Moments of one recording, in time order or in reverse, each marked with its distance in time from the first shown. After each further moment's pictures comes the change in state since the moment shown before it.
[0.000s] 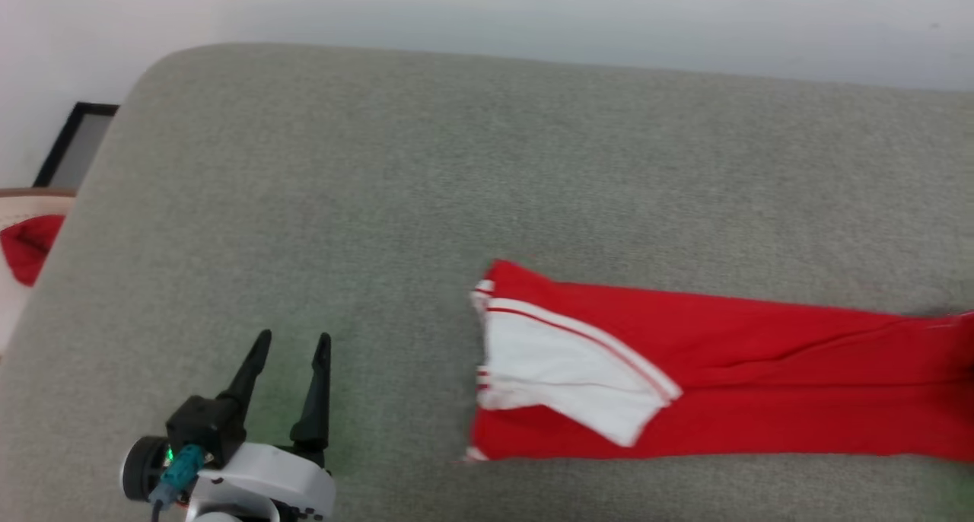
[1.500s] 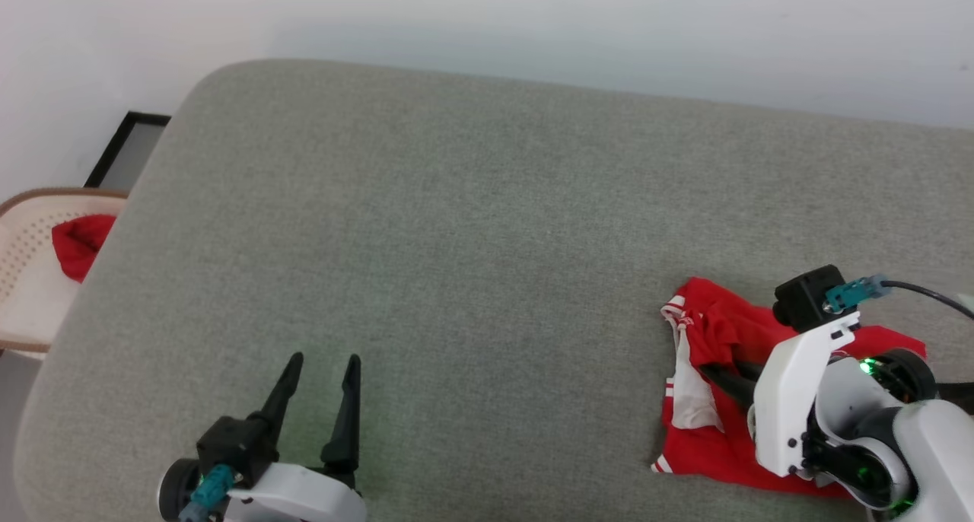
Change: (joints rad) left arm 0.045 -0.062 -0.009 -0.009 0.001 -0.012 0.000; right arm -0.025 0.118 0.501 -0.327 -0.033 0.000 -0.003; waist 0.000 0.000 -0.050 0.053
